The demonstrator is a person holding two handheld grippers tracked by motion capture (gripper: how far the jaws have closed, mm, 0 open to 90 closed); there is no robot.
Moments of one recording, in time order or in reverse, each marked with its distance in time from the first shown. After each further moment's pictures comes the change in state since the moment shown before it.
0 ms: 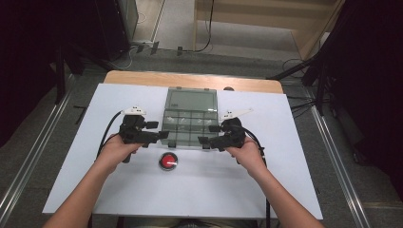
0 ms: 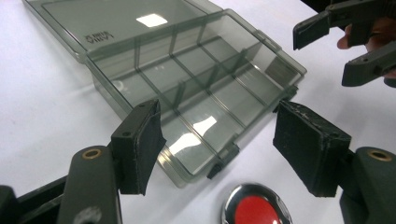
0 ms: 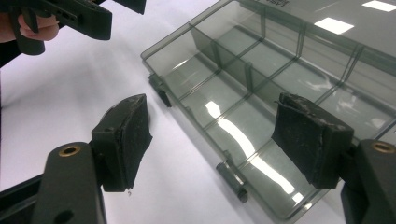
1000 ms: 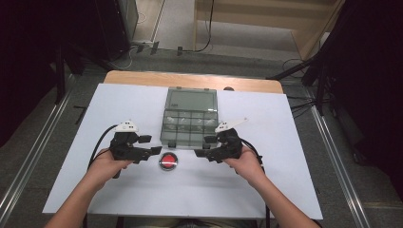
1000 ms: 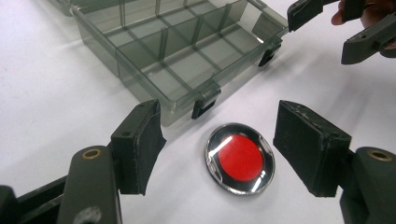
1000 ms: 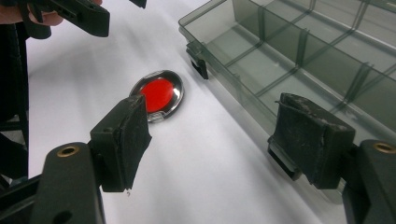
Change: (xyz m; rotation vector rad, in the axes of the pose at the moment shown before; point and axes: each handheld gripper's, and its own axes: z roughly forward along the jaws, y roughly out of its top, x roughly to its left) left arm -0.012 -0.038 -0.024 0.036 -0.002 0.038; right arm 0.022 -0.018 0.007 0.048 0.060 -0.041
